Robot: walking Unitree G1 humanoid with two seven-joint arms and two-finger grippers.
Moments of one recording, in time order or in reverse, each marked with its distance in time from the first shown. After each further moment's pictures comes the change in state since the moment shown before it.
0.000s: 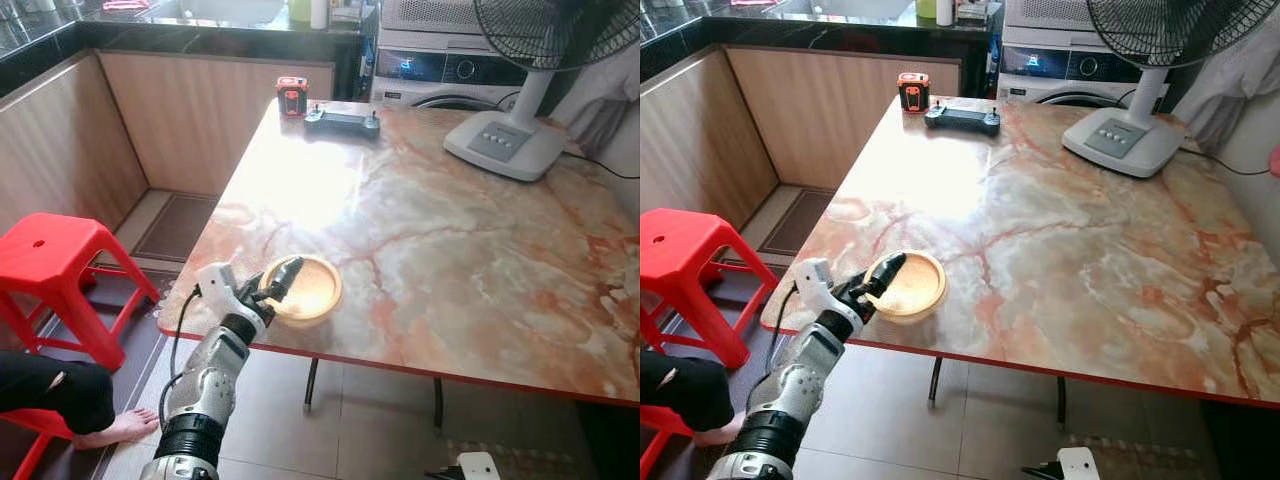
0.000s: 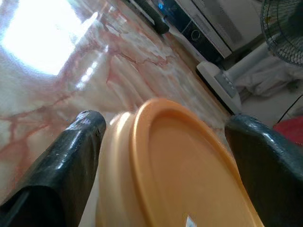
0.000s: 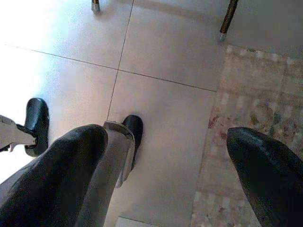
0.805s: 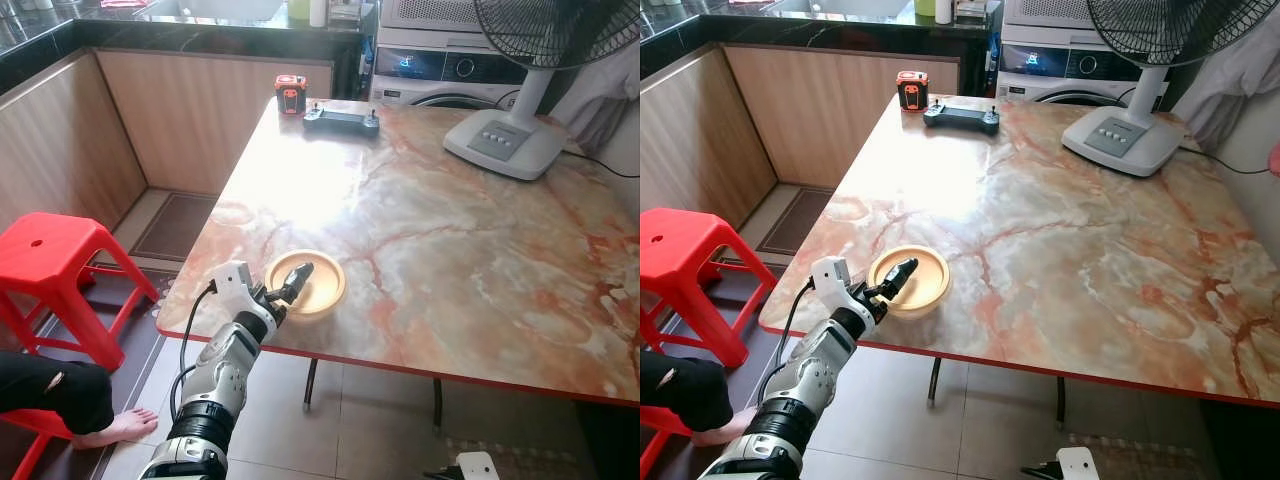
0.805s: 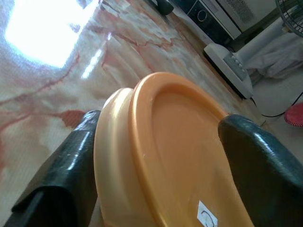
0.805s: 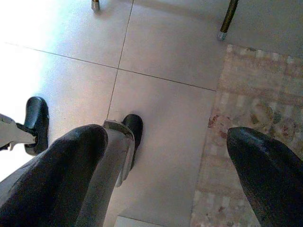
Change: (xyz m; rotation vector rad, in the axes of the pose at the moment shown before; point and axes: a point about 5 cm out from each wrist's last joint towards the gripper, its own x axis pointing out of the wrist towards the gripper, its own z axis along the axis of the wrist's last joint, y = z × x) left arm 0.012 -0.002 -0.008 0.046 0.042 0.018; right arm 0.000 0.000 0.000 -0.006 0.001 0.002
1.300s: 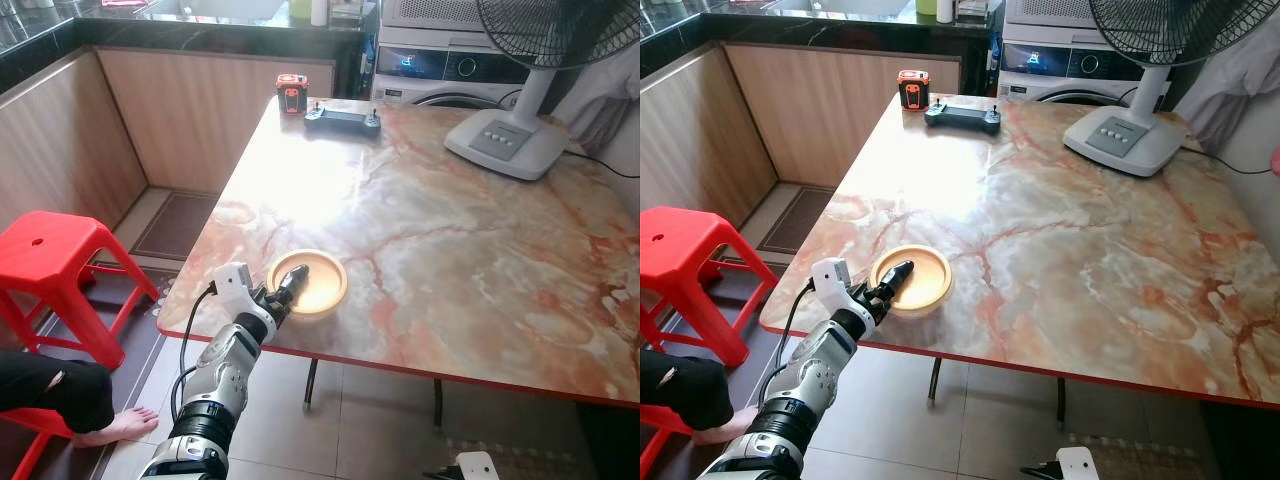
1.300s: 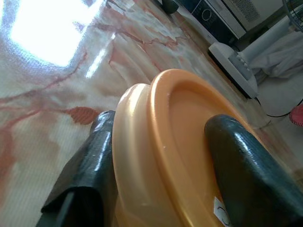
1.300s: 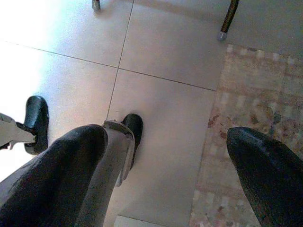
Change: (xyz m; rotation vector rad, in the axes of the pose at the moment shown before) left arm 0.000 0.001 -0.003 0.007 0.003 0.009; right arm 0.000 0.000 0.000 -0.001 0.000 0.001
